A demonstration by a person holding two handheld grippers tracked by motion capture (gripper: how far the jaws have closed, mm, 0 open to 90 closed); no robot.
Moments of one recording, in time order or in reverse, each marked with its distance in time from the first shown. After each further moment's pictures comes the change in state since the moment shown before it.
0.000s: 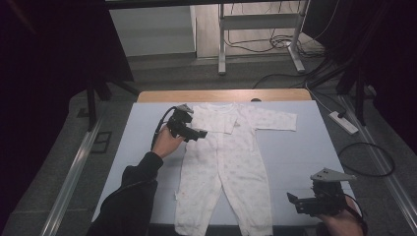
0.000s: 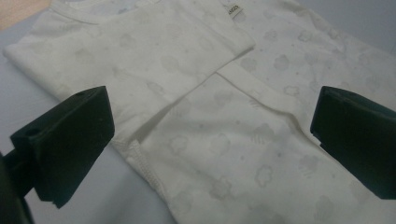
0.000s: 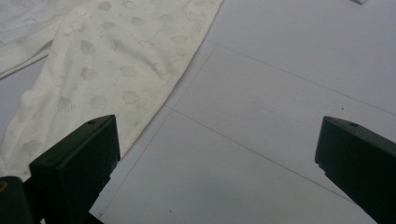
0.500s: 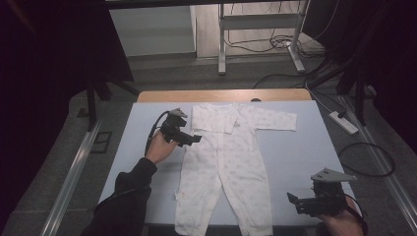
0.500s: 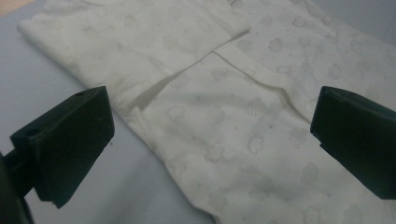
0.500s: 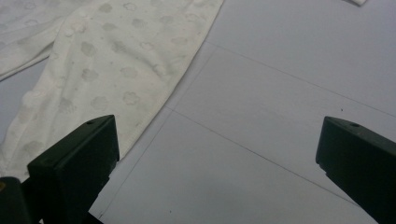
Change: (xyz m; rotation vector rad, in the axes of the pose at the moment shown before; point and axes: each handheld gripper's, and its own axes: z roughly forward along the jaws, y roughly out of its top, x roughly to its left) left arm -0.006 -0.021 -0.019 -0.006 0.016 -0.019; right arm 0.000 0.000 -0.001 -0.007 0.001 0.000
